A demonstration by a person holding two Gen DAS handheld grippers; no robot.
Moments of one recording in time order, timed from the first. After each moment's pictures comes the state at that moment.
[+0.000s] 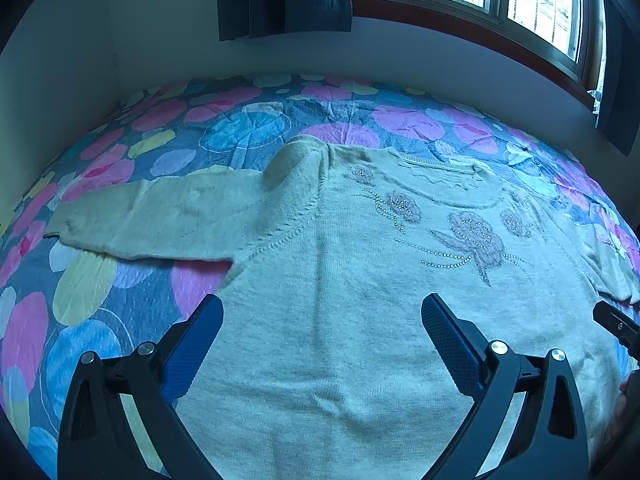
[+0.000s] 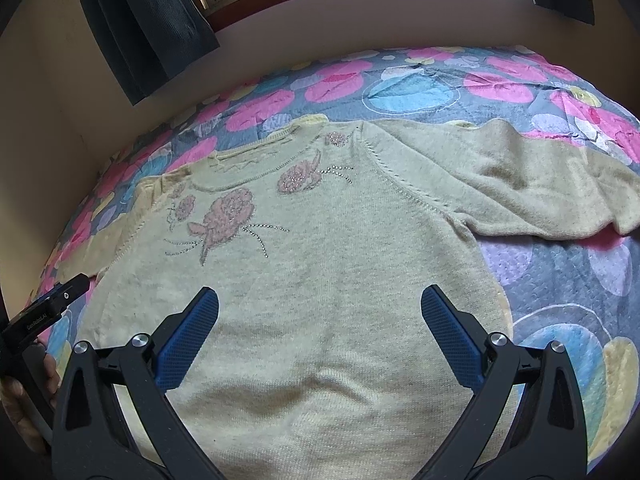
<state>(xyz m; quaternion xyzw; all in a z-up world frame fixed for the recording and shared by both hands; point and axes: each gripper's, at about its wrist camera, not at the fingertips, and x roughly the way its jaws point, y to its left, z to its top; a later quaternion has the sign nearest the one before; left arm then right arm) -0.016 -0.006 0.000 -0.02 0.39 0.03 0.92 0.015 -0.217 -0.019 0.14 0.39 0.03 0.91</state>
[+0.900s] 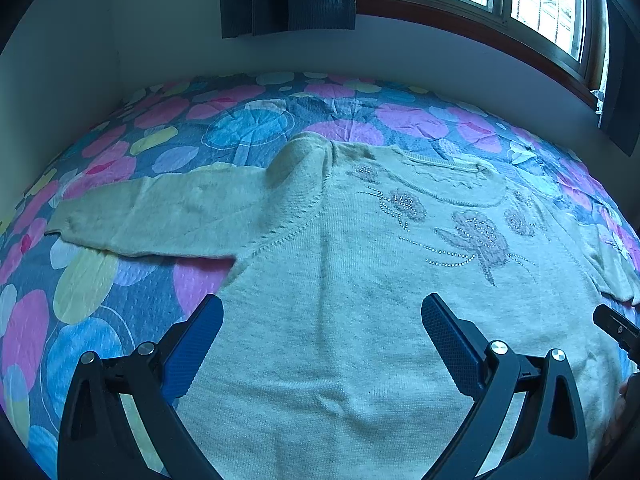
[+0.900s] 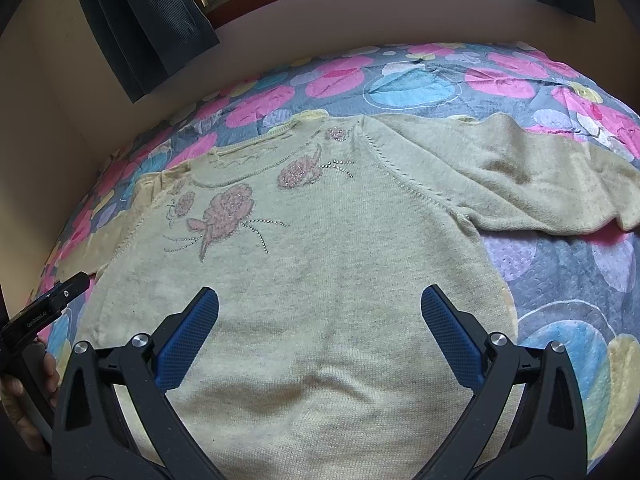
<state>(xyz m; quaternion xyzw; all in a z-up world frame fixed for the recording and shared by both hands) -0.016 -0.002 -0.002 -0.02 0.39 0.03 0.92 0.013 -0.213 -0.022 0.14 0.39 0.03 0.91</state>
